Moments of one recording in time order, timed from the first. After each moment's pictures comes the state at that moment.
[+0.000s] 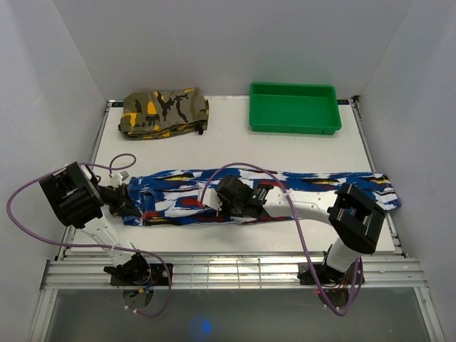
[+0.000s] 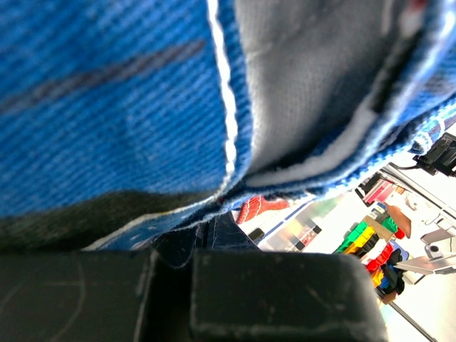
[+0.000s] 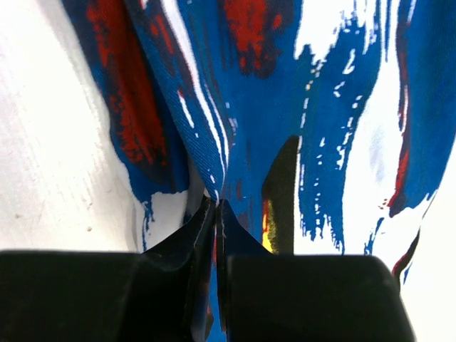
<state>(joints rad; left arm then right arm) 0.61 1.89 1.04 -1.10 0.59 0.53 1.11 1.64 1.02 -0.32 0.07 -0.51</state>
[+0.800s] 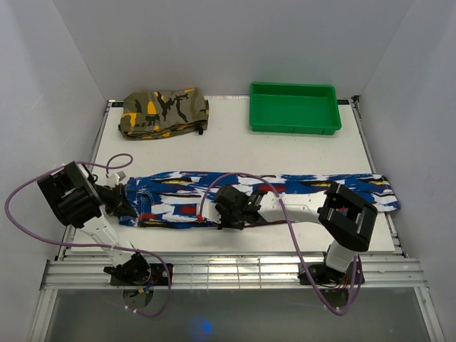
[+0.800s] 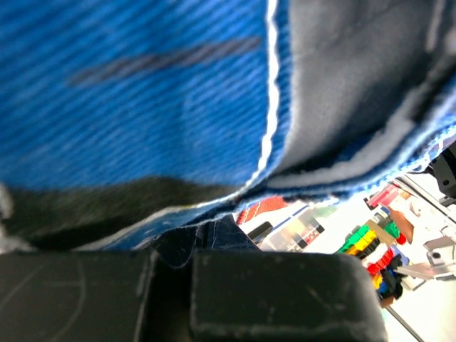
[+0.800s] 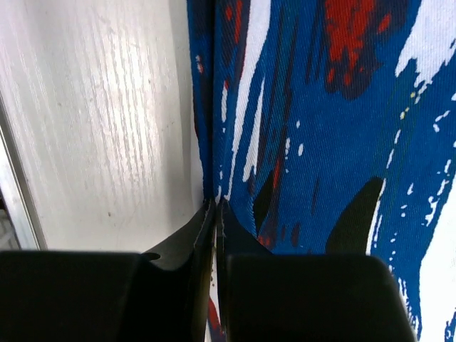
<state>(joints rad) 0.63 1.91 1.08 -1.12 0.54 0.51 1.15 1.70 0.98 -0.35 -0.11 -0.49</state>
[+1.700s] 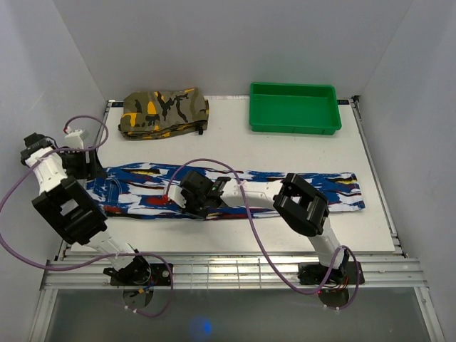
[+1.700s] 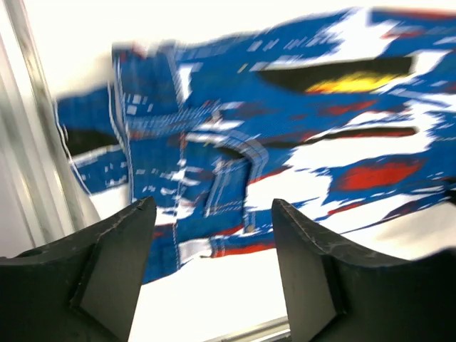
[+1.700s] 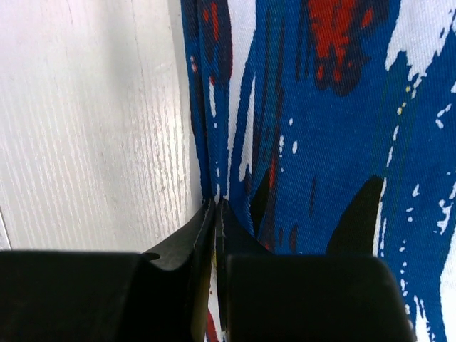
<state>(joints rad) 0.72 1.73 1.40 -1.01 0.56 0.68 1.15 2.09 1.47 -0.34 -0.25 -0.34</state>
